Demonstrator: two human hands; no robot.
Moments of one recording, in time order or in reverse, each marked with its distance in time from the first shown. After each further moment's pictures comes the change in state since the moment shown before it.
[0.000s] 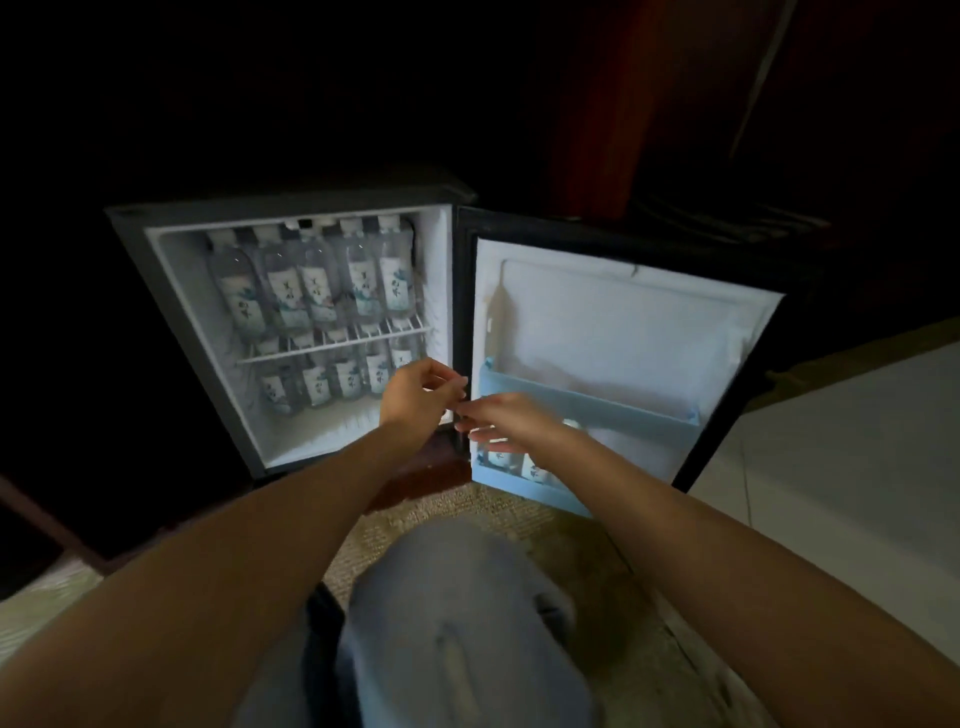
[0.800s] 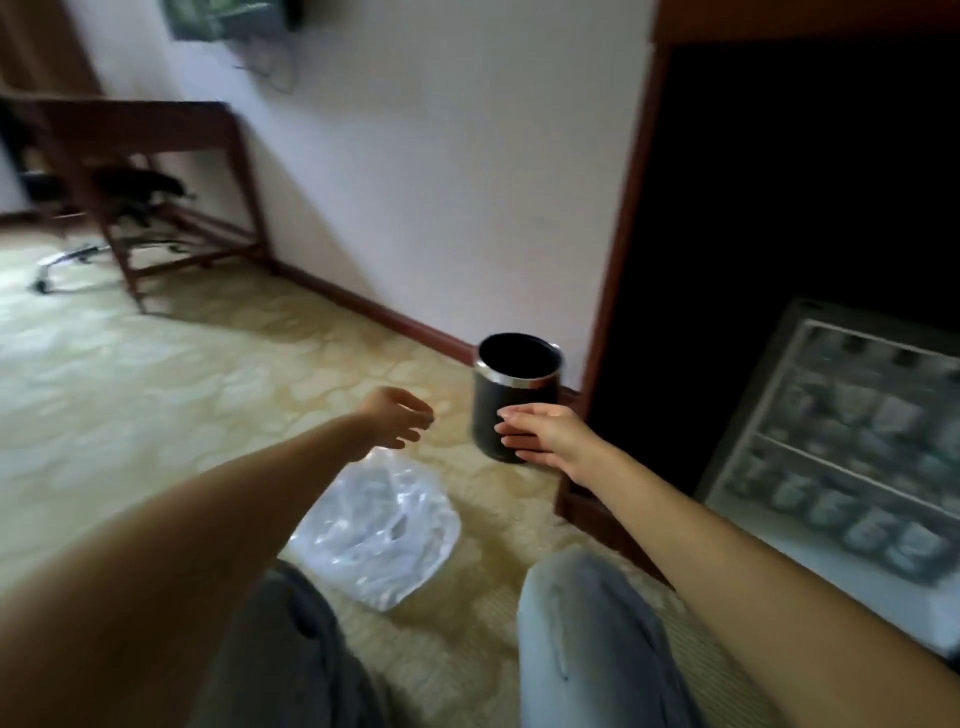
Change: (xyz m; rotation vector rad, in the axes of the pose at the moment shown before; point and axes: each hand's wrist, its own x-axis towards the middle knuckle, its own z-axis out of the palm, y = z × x) left_hand -0.315 -0.063 -0.454 0.046 0.677 -0.578; right_hand -0.127 -0.122 0.428 -0.145 -0.872 -0.268
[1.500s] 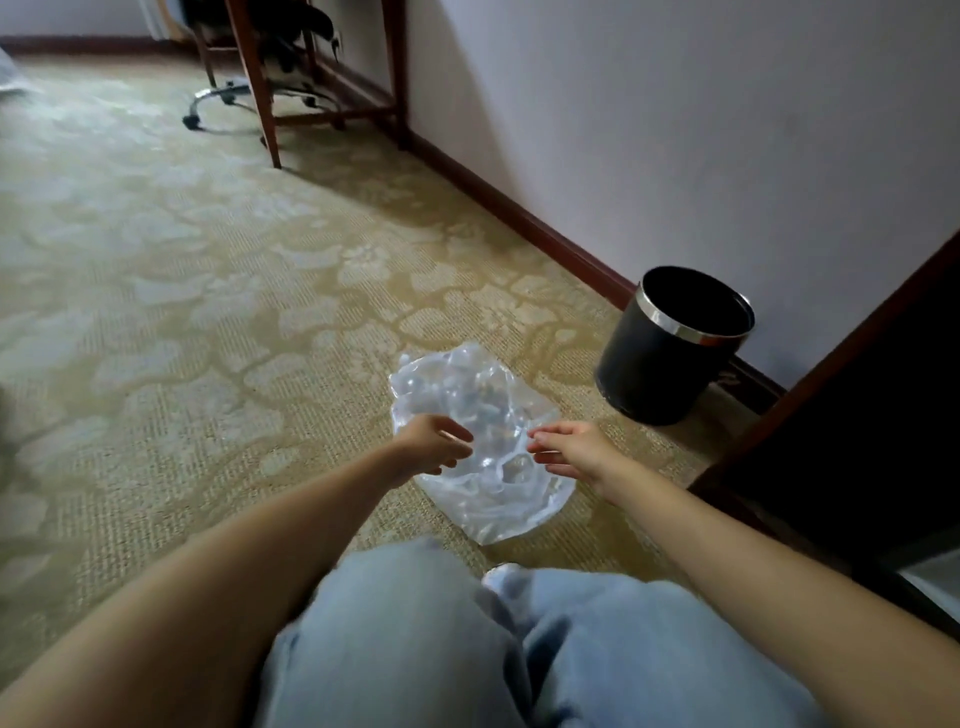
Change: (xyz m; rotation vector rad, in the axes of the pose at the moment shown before) left_hand 0.040 -0.211 -0.045 -0.075 0.008 -0.280; right_hand 0.126 0.110 0.151 -0.281 -0.191 0.206
